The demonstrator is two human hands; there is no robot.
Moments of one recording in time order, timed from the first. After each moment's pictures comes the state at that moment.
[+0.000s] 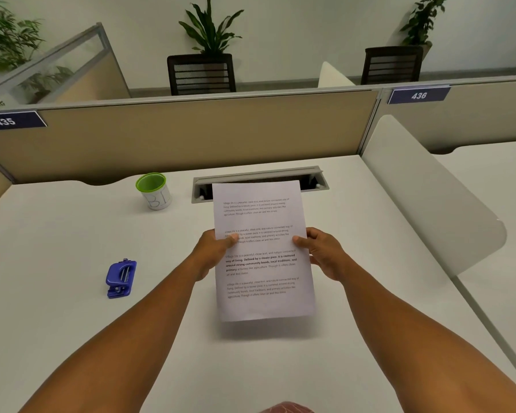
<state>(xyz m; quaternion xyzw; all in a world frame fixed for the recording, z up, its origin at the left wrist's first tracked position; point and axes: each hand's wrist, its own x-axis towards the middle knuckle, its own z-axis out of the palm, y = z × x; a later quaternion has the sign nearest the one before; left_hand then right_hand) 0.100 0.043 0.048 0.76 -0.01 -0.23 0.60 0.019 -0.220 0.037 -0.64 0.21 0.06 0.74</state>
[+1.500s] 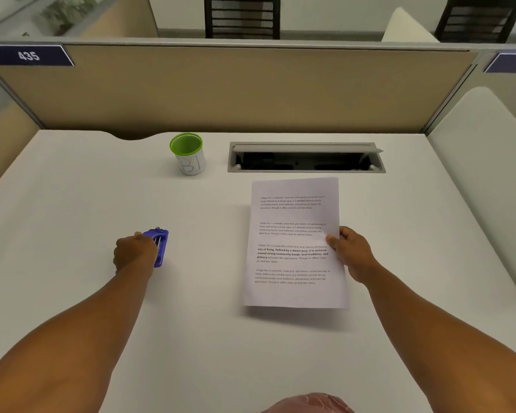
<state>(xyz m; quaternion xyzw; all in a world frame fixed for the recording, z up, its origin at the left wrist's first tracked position) 0.151 0.257 -0.039 0.83 0.43 -0.01 0.36 0.060 -0.185 -0.027 -0.71 0.29 0.05 0.64</state>
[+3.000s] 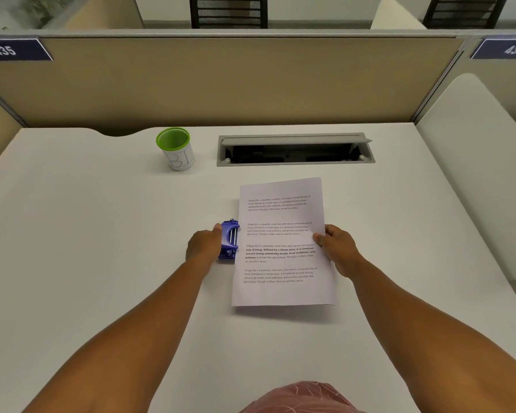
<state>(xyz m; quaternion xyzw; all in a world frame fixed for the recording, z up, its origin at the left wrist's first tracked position) 0.131 0.115 -0.050 0.88 0.21 -0.19 0.39 0.053 -0.179 -0.037 -0.72 0.29 0.08 0.63</state>
